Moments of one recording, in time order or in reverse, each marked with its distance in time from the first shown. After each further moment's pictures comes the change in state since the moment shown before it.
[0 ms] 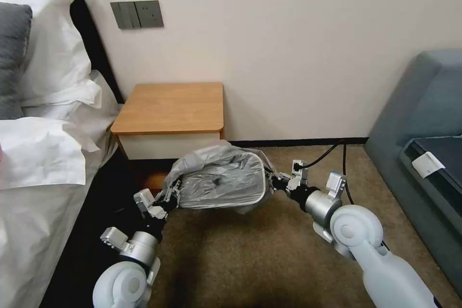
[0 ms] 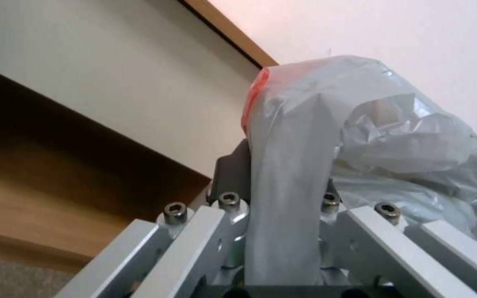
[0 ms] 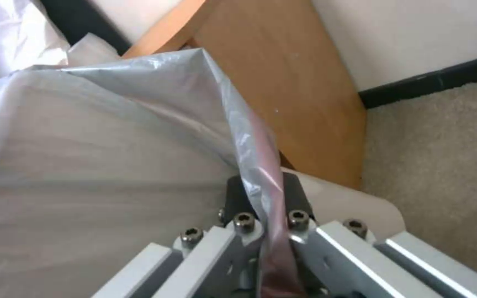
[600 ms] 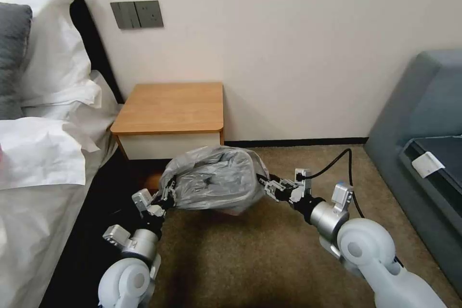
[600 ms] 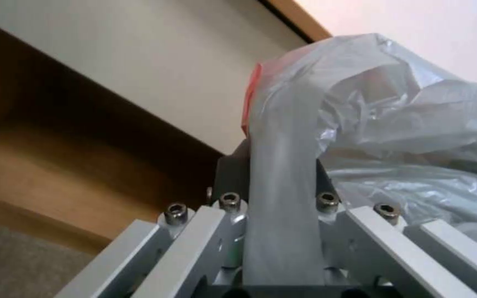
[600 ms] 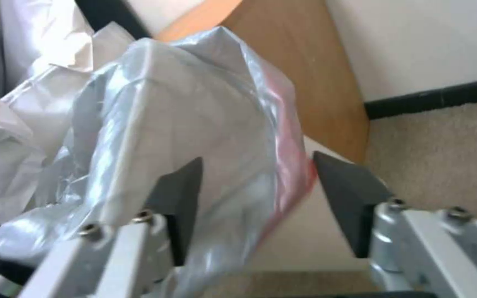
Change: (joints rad) left arm -0.035 -0.011 0.008 0.044 0.061 -0.027 -0.148; right arm -0.132 -0.042 0.027 0.131 -0.093 0.057 -0.035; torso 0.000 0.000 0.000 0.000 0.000
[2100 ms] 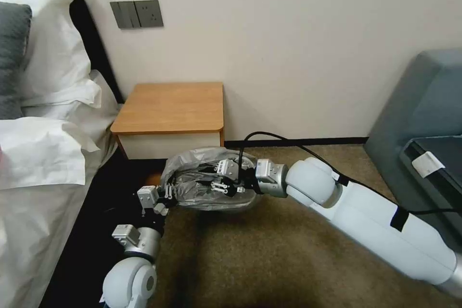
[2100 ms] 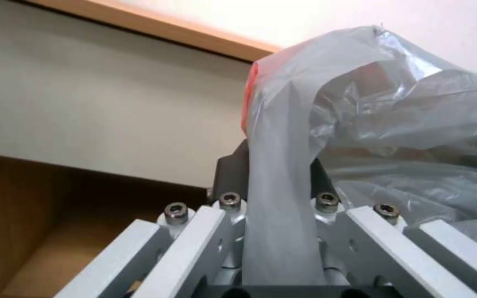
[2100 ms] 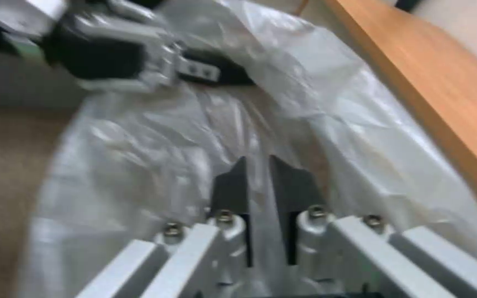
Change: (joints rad) left arm -0.001 -0.009 0.031 -0.020 0.396 -0.098 0.007; right arm 0.878 -0.155 -0.753 -0.232 -0.688 0.074 -0.500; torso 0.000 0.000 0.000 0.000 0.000
